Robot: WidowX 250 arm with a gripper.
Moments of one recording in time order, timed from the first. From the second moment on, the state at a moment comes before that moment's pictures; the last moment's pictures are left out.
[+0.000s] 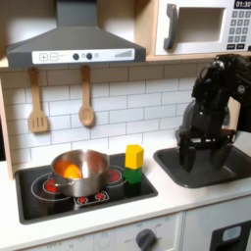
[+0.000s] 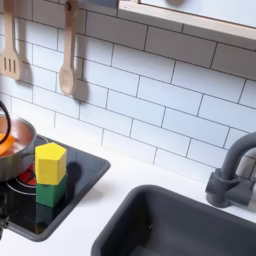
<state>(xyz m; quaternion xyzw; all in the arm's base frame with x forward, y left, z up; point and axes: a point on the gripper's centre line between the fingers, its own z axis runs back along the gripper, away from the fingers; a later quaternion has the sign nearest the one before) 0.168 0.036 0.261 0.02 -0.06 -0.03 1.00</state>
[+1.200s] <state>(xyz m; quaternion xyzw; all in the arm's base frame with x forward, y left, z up) 0.201 0.057 0.245 0.03 -0.13 -0.04 0.99</state>
